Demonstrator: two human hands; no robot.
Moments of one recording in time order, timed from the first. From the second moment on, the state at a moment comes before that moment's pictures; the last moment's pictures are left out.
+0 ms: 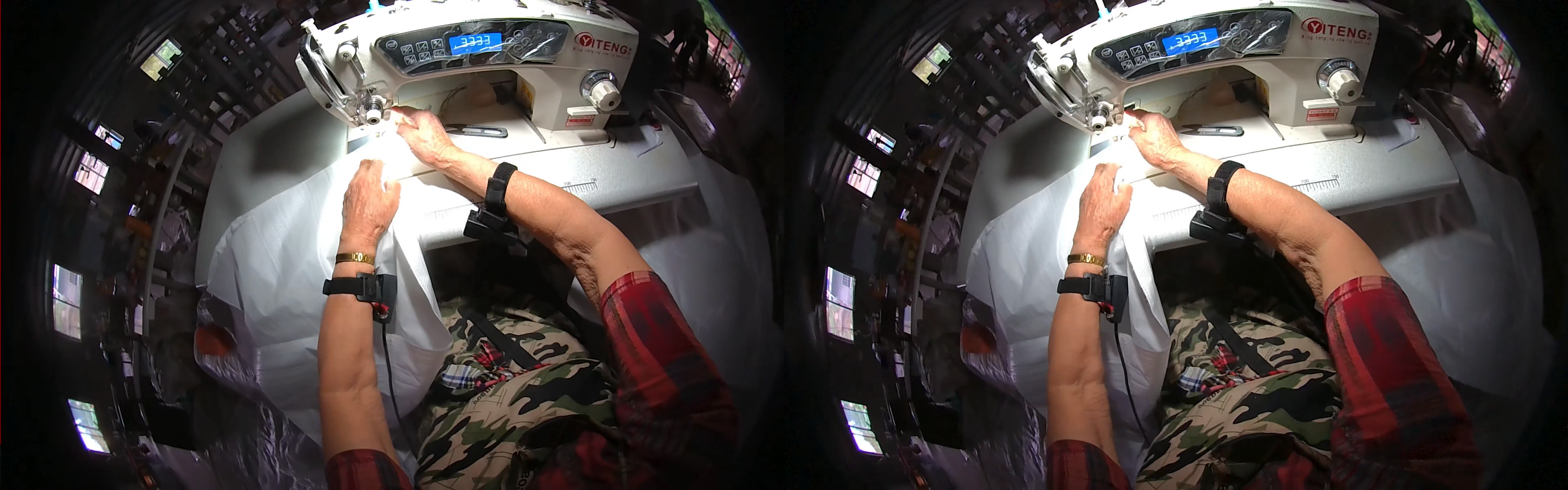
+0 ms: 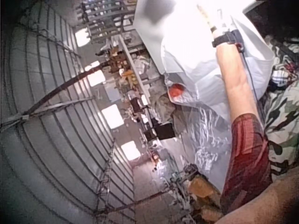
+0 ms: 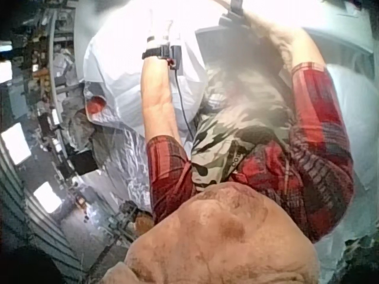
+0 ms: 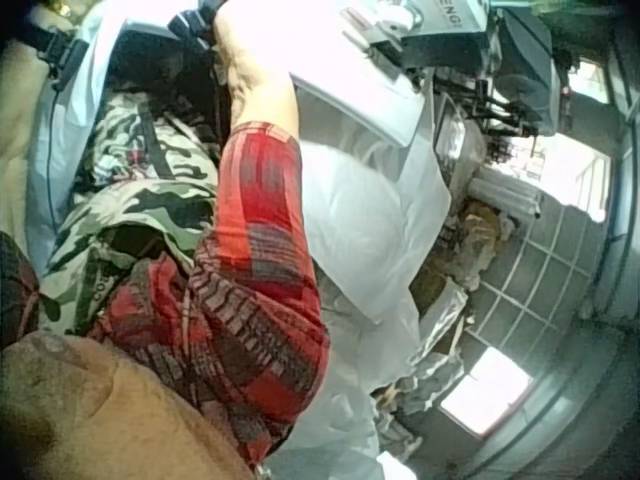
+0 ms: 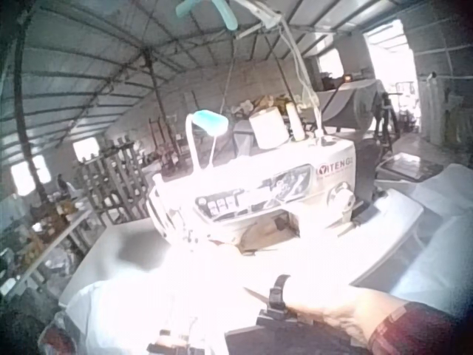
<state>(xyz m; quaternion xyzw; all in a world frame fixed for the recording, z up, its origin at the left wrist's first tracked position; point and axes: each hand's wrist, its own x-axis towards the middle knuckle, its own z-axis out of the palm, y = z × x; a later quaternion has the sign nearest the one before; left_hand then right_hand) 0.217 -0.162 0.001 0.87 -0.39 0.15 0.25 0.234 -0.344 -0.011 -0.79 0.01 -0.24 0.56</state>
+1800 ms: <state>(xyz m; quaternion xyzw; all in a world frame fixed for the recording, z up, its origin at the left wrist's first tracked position) 0.192 -0.028 -0.004 0.95 -0.26 0.09 0.14 0.025 -0.282 -0.057 -0.69 0.01 -0.10 0.72</state>
